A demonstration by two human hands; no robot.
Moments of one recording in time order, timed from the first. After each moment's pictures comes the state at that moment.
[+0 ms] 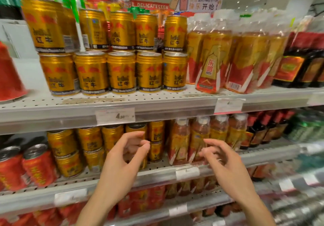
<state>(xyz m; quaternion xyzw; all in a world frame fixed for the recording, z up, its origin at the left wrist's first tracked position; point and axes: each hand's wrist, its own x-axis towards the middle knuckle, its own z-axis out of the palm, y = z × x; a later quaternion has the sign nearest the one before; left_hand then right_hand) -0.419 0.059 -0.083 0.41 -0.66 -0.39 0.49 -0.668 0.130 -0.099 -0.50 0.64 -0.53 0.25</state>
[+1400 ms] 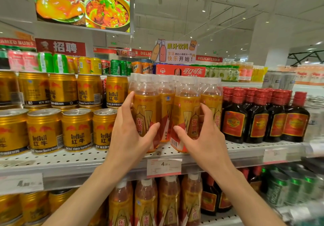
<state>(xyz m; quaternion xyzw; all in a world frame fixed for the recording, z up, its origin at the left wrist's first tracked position) -0.636 -0.010 0.050 0.36 -0.73 -0.03 0.58 -0.822 0.054 0.050 -0.58 0.65 -0.48 -0.09</state>
